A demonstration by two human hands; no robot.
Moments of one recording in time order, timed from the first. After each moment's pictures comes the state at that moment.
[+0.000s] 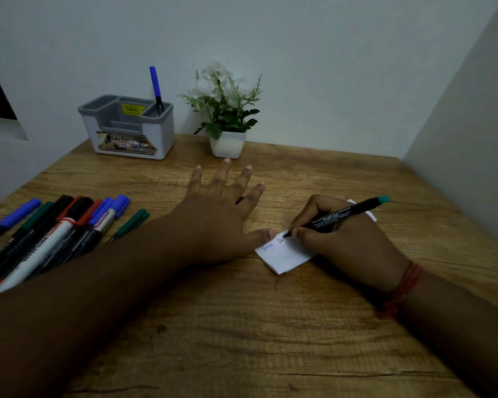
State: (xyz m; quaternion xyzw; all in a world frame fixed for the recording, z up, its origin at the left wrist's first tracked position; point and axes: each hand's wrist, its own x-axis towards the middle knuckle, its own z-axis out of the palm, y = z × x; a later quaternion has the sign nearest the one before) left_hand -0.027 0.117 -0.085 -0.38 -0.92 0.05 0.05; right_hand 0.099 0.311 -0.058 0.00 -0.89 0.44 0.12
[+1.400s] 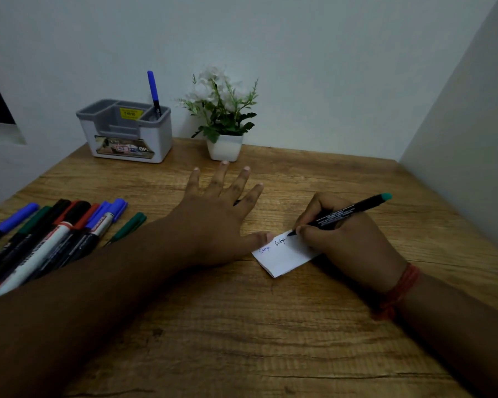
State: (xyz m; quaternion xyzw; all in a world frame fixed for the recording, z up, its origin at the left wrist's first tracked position) left_hand -0.024 0.117 -0.081 -0.38 -0.92 0.05 0.05; right_hand 0.099 0.313 -0.059 -0.02 -0.88 0.46 0.15
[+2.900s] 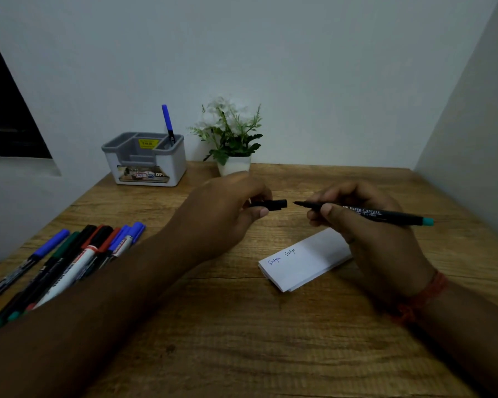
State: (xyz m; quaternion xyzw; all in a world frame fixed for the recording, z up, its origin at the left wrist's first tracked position) left_hand -0.008 0.109 -0.030 -0.45 -0.83 -0.27 0.19; right_hand 0.094 0.324 -0.050 0.09 -0.71 0.66 0.24
